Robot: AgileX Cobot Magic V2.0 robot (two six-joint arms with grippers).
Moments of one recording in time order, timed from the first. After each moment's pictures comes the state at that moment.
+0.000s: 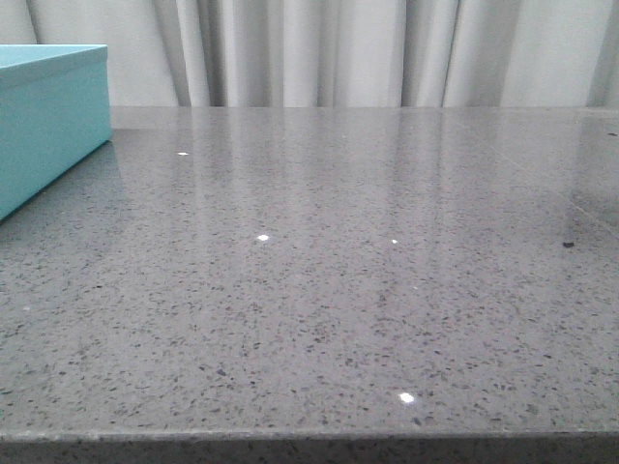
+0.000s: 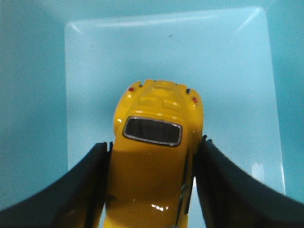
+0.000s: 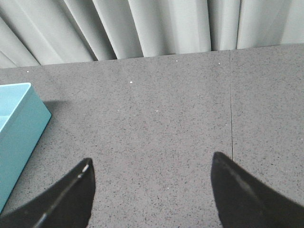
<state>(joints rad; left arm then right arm) 0.11 1.75 -1.79 -0.03 1.26 0.08 0.42 1.03 -1.24 -0.11 0.68 0.46</state>
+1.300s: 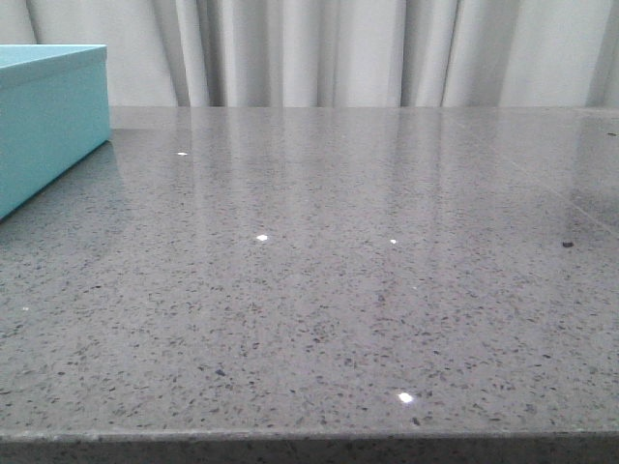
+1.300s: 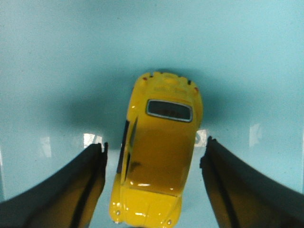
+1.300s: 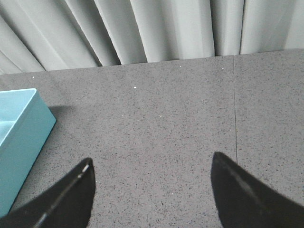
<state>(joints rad) 0.11 1.87 -1.73 -0.07 1.24 0.05 0.42 1.03 -1.24 -0.10 0.66 0.46</state>
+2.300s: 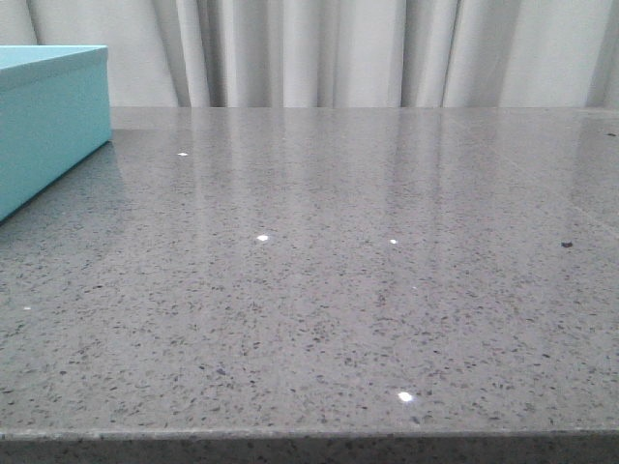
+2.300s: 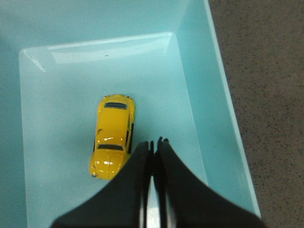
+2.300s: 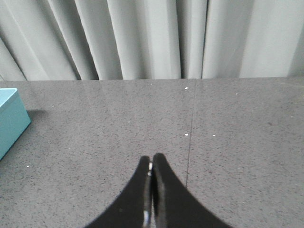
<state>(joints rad) 0.11 1.46 -1.62 -0.23 1.17 0.18 0.42 0.65 -0.96 -0.26 0.64 0.46</state>
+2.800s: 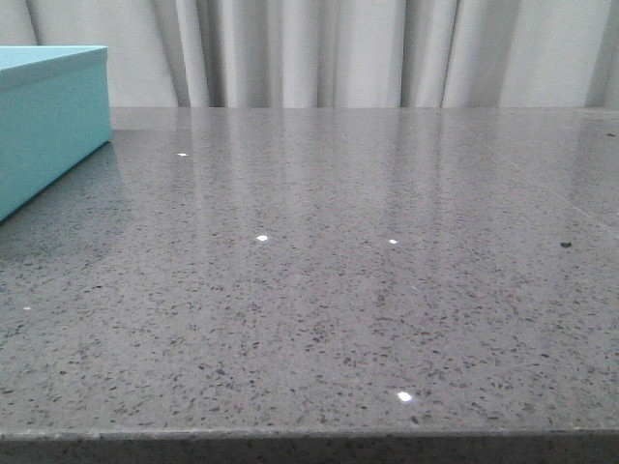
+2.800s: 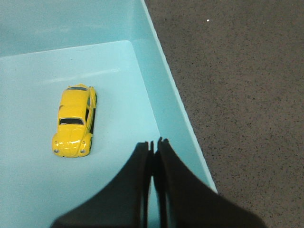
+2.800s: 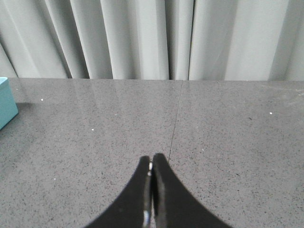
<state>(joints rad) 0.11 0.97 -1.06 -0.42 0.87 0.37 0.42 0.40 -0.71 -0.31 0.57 0.45</state>
